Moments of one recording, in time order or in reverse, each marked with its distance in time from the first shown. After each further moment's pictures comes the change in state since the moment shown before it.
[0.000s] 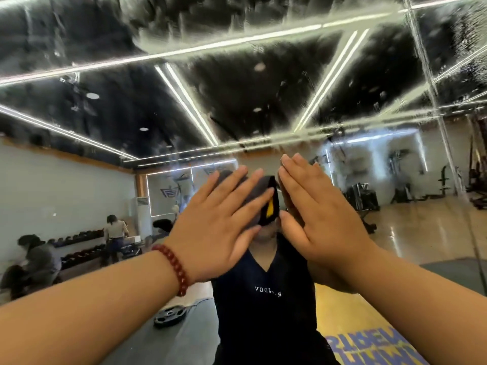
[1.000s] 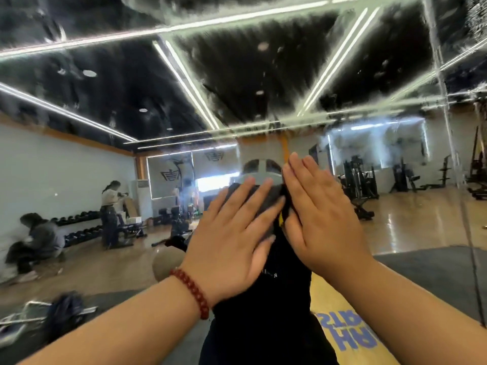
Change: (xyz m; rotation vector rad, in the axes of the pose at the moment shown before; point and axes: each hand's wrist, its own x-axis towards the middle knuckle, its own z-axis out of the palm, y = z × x) left_hand -0.024 0.074 0.011 -0.110 -0.007 -0.151; right_hand -0.048 -0.012 0.002 -0.105 0.023 0.094
